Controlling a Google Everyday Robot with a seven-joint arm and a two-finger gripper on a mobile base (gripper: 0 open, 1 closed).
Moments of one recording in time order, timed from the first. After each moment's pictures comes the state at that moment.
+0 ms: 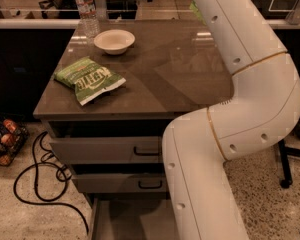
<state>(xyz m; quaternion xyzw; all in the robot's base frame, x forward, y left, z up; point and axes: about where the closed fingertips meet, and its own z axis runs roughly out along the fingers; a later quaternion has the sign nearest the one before) 0.810 -0.241 1.028 0.25 0.86 -0.17 0.42</state>
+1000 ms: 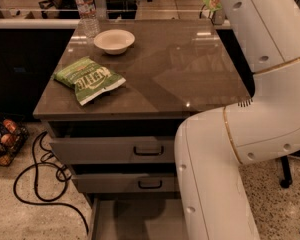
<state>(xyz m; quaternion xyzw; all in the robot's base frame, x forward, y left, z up) 0.745 -0.244 1.081 0.31 0.84 -0.13 0.43</state>
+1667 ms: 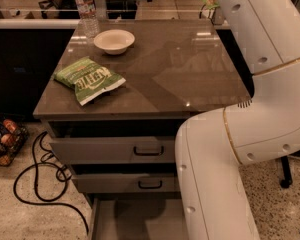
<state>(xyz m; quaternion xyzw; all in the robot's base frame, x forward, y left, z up) 0.758 -0.239 1.089 0.29 0.83 -0.12 0.45</state>
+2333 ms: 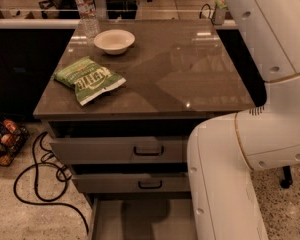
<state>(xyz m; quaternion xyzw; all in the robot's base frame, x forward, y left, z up) 0.732 -0.257 1.102 0.31 0.81 -0.15 0.47</state>
